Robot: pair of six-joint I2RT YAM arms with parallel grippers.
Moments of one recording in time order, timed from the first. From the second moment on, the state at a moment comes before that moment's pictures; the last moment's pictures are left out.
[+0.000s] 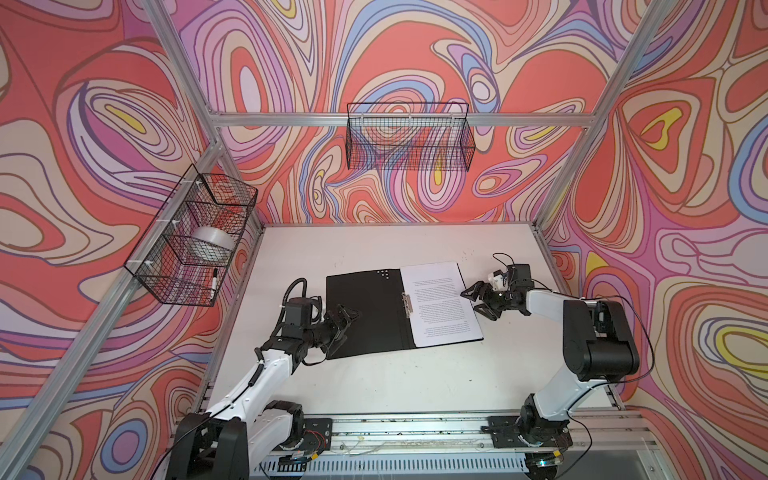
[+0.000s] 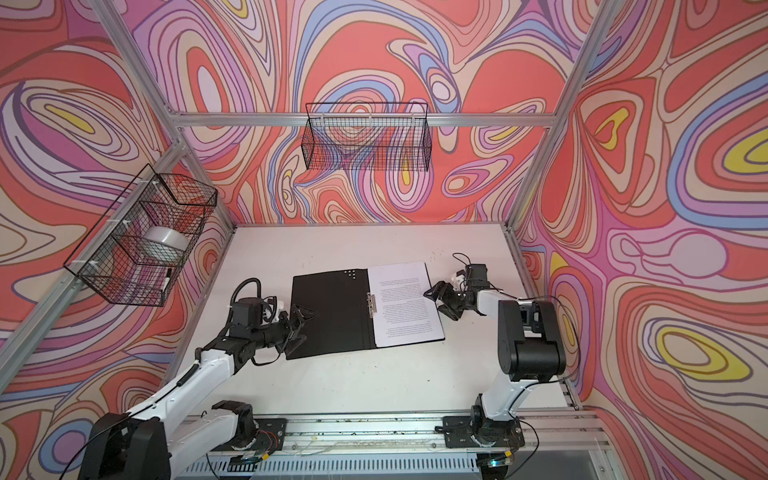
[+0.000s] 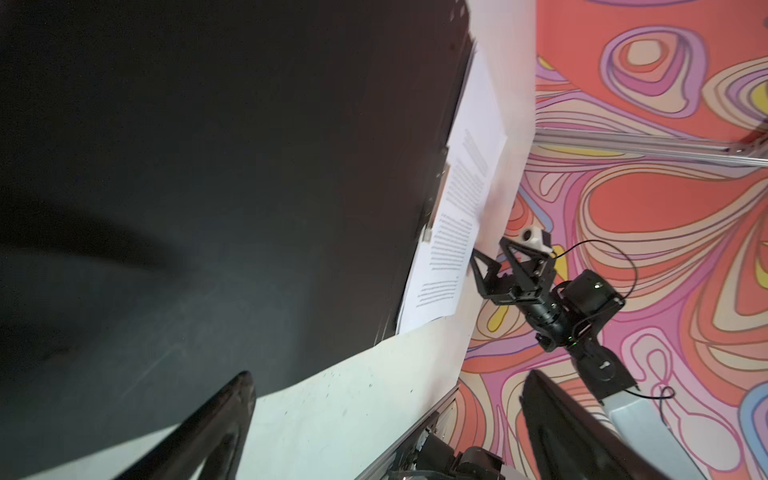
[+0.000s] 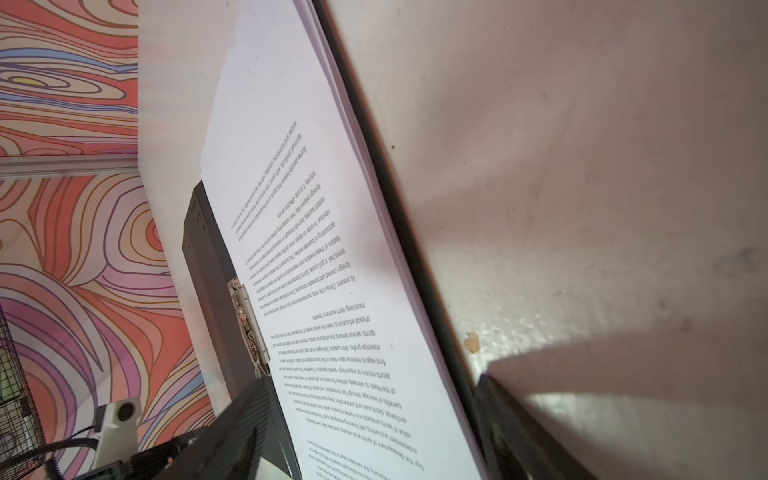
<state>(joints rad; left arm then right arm) -0.21 1.00 0.39 -0.17 0.58 -1.13 -0.05 1.73 0.86 -0.18 -0.66 0.61</state>
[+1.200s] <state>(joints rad) -0.68 1.70 0.15 1.21 -0.12 -1.66 0.11 1.68 0.95 -0.42 -0.34 0.56</state>
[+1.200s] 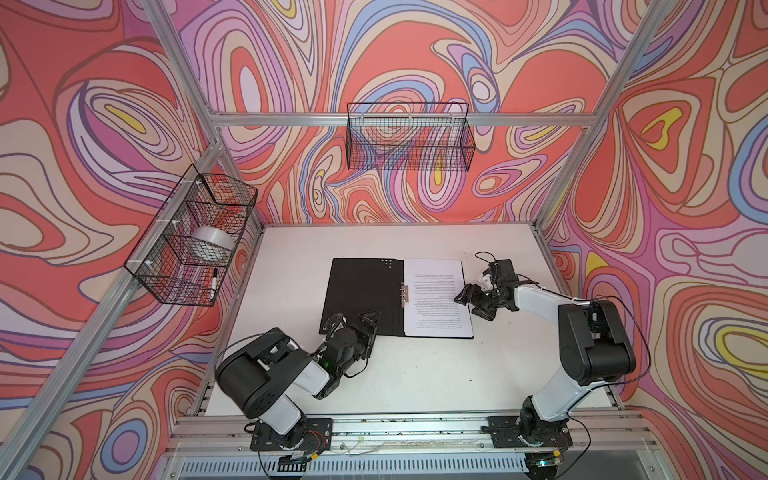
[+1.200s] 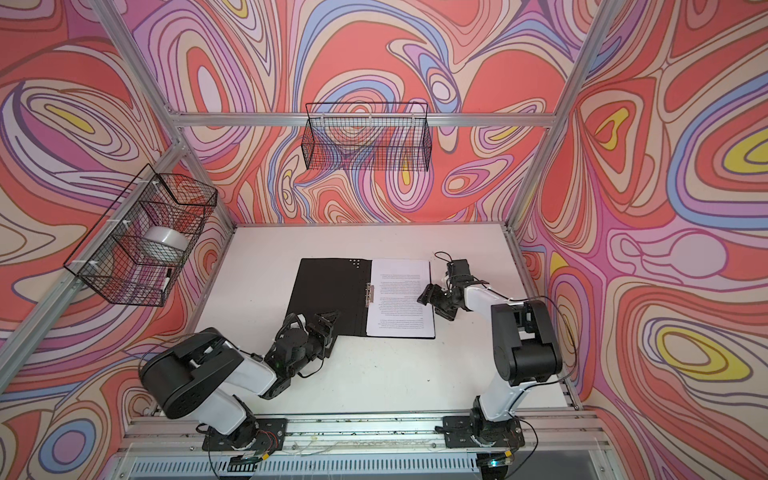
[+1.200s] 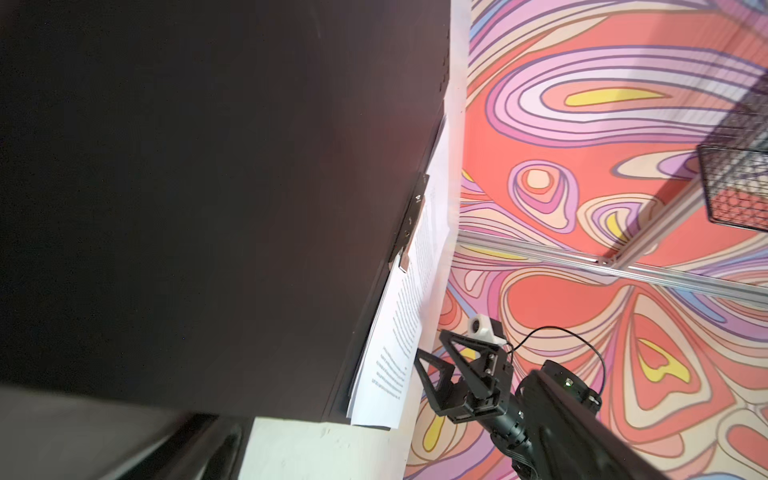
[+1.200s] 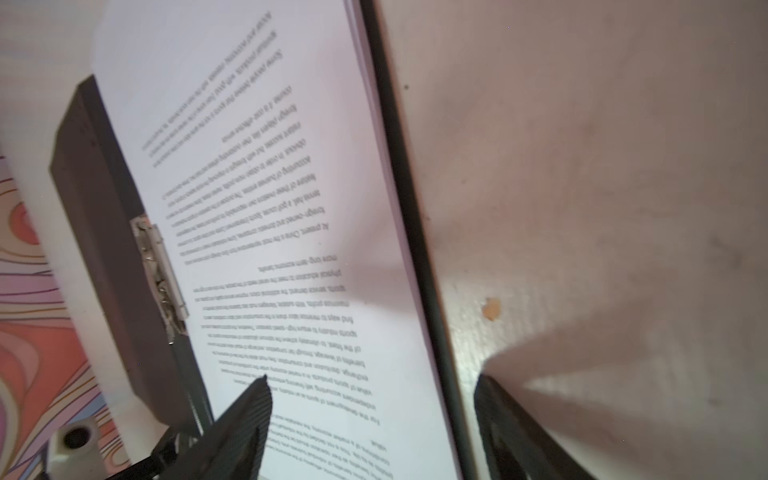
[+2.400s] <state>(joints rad) -0.48 1.83 0.28 1.31 -0.05 -1.29 0.37 1.91 1.18 -0.47 -0.31 0.45</state>
